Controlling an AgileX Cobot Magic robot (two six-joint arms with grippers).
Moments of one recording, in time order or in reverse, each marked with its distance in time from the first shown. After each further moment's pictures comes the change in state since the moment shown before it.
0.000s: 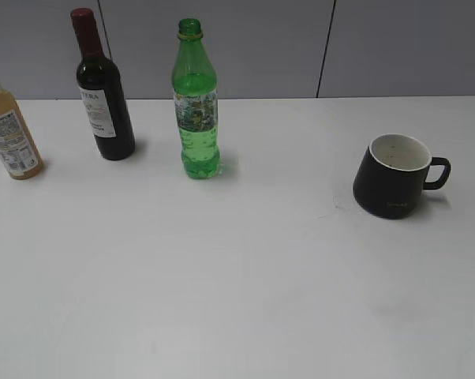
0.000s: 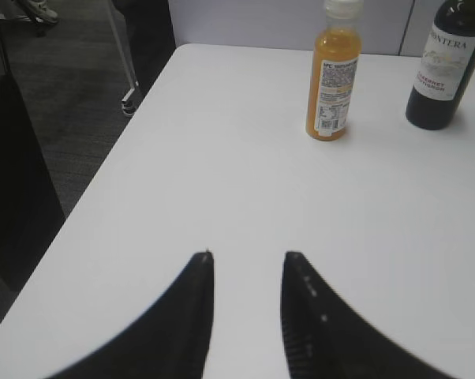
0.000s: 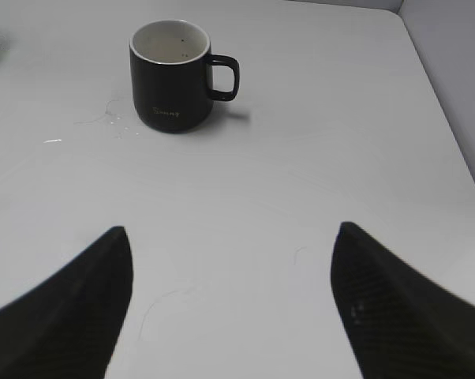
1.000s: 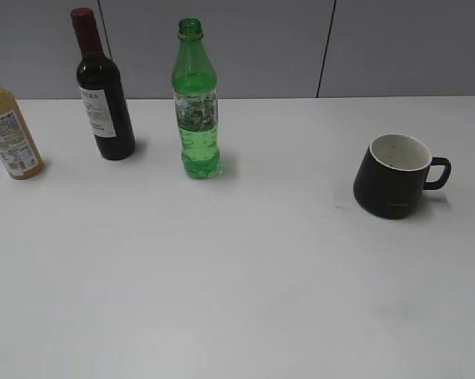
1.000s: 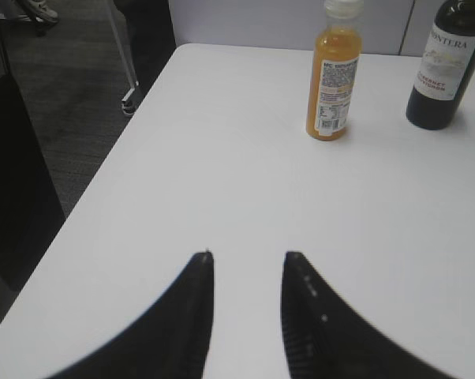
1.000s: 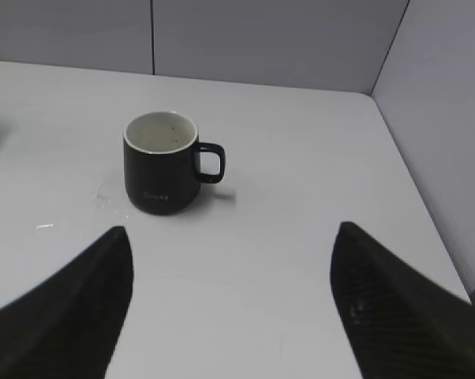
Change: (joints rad) left arm 0.000 0.000 0.000 0.000 0.000 0.000; right arm 0.000 0.032 -0.024 0.000 -0.169 0.001
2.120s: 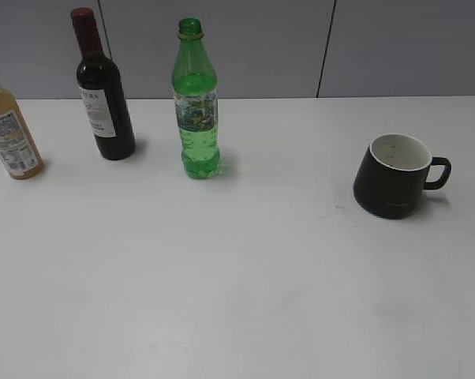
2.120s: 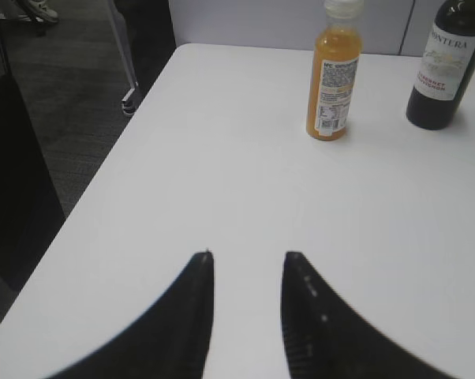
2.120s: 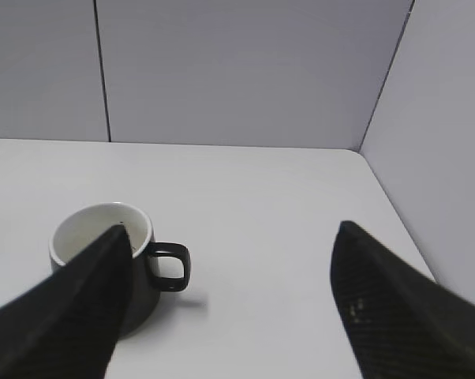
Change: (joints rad) left arm 0.000 0.000 0.000 0.000 0.000 0.000; right arm 0.000 0.643 0.161 0.025 -0.898 -0.018
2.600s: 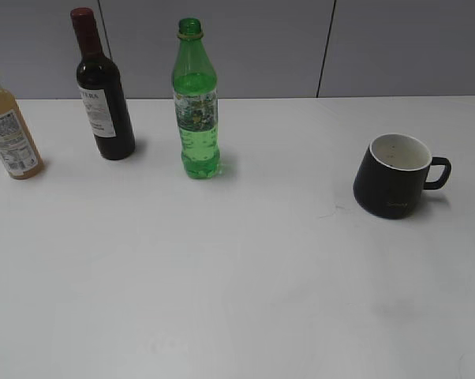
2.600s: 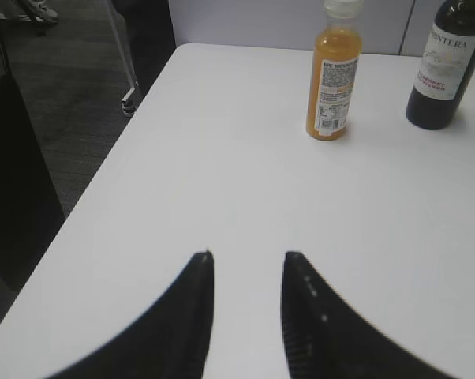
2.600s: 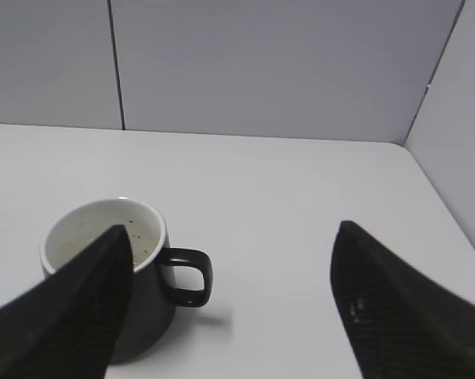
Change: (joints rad) left arm 0.000 0.000 0.000 0.000 0.000 0.000; right arm 0.000 0.359 0.041 -0.186 -0.401 0.180
